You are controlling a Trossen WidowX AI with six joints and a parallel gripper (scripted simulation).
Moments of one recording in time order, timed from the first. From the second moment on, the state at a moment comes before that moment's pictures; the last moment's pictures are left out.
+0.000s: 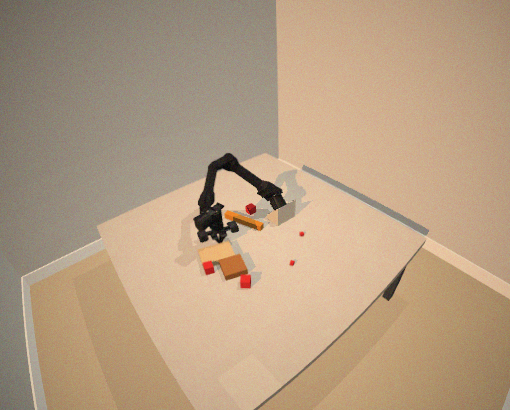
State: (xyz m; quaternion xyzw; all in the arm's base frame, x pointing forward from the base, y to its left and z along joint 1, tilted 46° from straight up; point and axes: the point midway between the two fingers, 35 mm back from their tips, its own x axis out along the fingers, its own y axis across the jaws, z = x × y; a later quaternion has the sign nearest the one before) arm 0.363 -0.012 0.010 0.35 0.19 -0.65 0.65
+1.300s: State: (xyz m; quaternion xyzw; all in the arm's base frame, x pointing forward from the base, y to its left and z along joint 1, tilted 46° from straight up) arm 0.355 -0.004 0.074 0.34 0.19 -0.65 0.65
